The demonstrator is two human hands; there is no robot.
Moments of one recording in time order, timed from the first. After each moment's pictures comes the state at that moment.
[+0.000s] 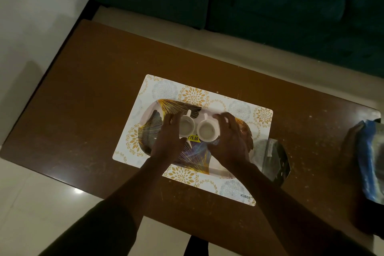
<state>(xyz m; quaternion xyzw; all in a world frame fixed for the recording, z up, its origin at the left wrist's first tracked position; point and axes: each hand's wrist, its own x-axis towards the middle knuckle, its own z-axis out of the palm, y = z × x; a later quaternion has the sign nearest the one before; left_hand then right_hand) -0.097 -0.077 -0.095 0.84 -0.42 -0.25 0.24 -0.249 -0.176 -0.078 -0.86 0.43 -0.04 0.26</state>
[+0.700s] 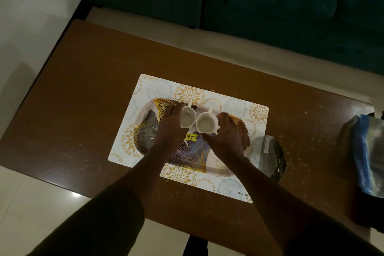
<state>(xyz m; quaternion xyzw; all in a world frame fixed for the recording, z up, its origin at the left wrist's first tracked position) -0.090 -0.106 -0.110 0.83 -0.43 -0.23 0.26 -0.244 -0.181 -0.087 -0.79 0.51 -0.07 0.34</state>
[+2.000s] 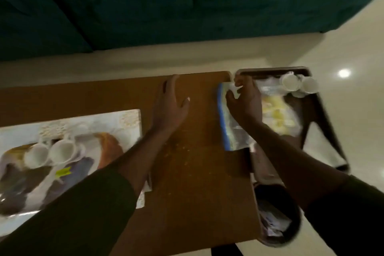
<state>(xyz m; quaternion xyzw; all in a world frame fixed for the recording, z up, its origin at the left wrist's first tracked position) -0.402 -0.324 -0.035 0.73 -0.54 -0.26 0.33 -0.593 -0.376 -0.020 -0.66 0.66 -0.25 0.24</state>
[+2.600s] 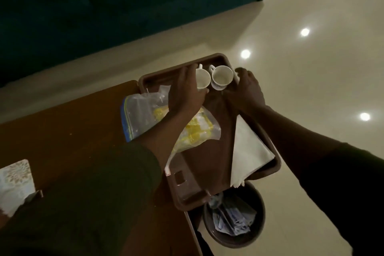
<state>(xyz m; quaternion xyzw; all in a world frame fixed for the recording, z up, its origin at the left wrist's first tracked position) -0.712 -0.470 -0.068 0.66 -0.66 -0.27 0.23 -0.881 -0.469 -0.064 -0.57 0.76 -0.14 0.26</state>
